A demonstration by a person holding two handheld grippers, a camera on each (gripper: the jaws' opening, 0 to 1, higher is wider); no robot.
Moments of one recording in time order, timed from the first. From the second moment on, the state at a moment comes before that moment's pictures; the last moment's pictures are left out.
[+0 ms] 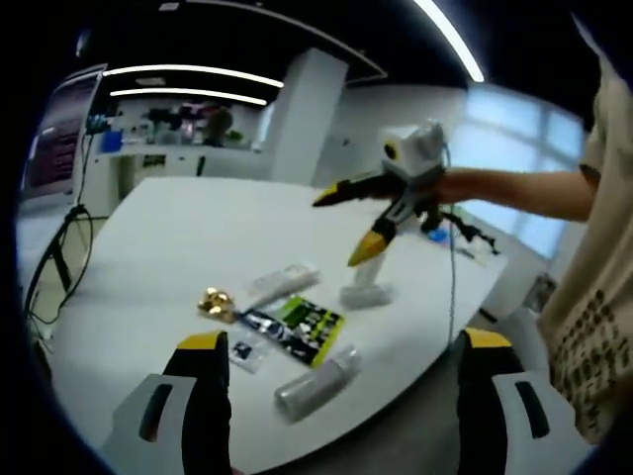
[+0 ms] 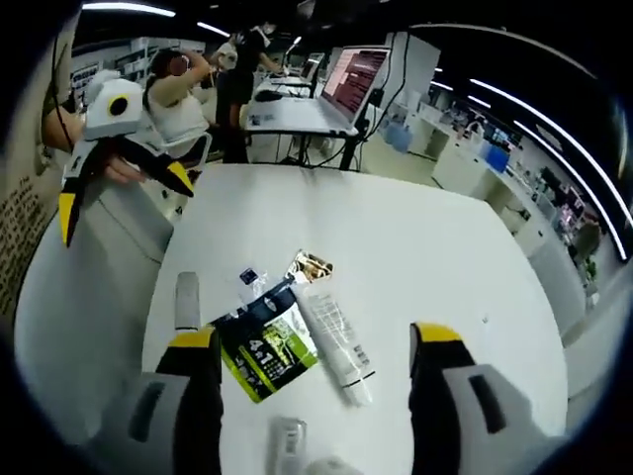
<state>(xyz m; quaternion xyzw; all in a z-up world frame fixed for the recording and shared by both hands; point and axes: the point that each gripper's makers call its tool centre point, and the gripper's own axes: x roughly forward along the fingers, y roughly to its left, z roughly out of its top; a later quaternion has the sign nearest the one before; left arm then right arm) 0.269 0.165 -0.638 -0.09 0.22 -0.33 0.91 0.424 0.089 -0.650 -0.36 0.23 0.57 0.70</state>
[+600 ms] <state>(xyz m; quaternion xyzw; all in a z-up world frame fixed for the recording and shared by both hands) 0.269 0.165 -0.639 -0.10 0.23 -0.33 0.91 0.465 0.121 -0.733 -0.42 0.29 0.59 0.62</state>
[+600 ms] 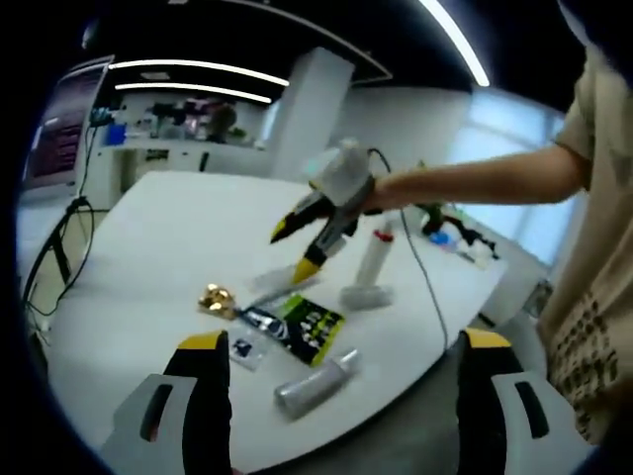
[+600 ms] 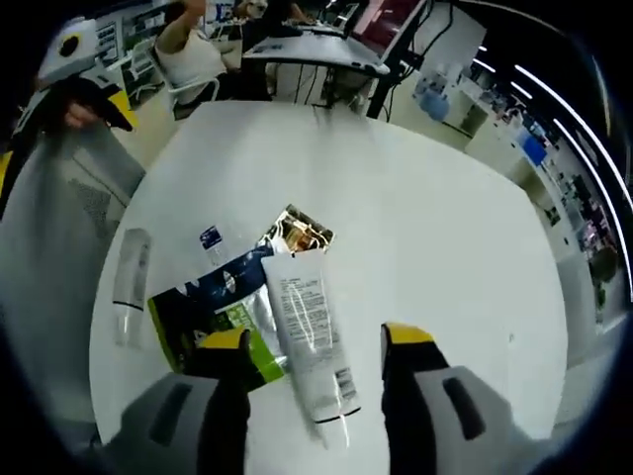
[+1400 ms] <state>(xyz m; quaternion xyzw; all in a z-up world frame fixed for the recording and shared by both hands) 0.268 0.161 -0.643 -0.09 0.24 -0.33 0.91 0.467 0.129 -0.775 -0.41 0.33 0.62 0.58</state>
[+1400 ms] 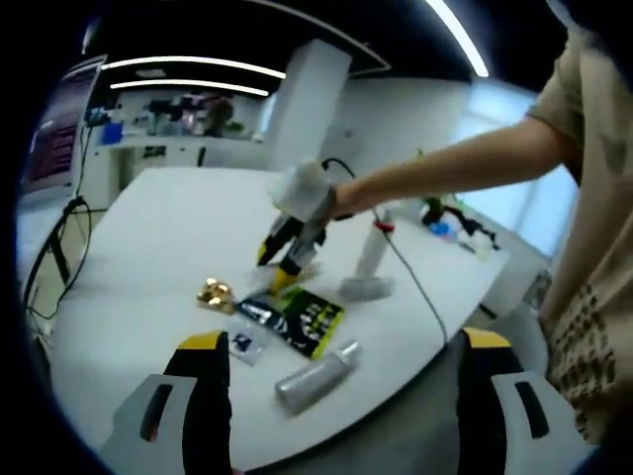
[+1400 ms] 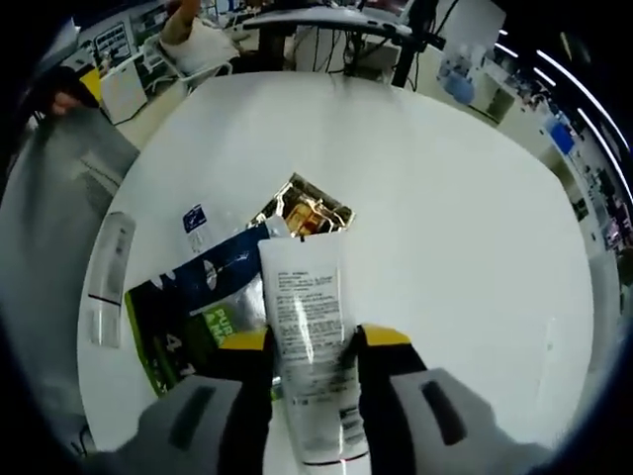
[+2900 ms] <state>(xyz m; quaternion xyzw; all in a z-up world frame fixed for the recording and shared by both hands) 0.267 0.162 -0.643 -0.07 0.24 -0.33 0.91 0.439 0.094 -0.679 -0.27 0.23 0.54 0.77</state>
